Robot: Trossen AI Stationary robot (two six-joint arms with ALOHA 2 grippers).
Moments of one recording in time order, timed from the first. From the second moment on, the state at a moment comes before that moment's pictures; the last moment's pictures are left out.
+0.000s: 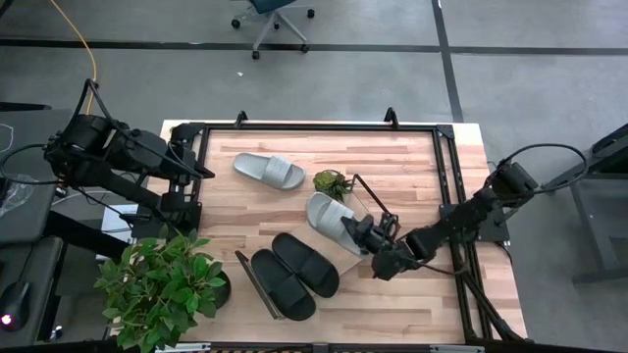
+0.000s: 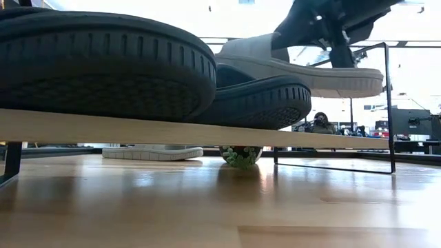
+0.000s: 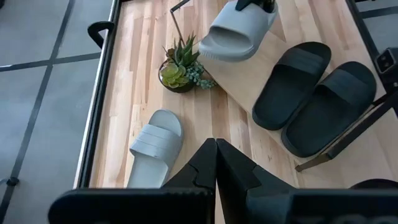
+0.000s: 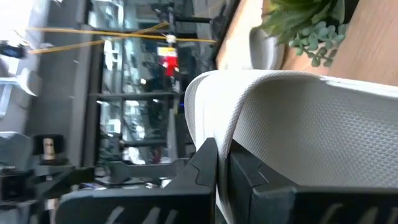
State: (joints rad) left arm -0.11 1.02 1.69 -1.49 -0.27 -0.01; right arm 0.54 1.60 0.85 0.22 1.17 2.07
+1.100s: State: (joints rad) left arm -0.11 1.01 1.69 -1.49 -0.25 0.02; right arm 0.48 1.64 1.09 -0.41 1.08 2.26
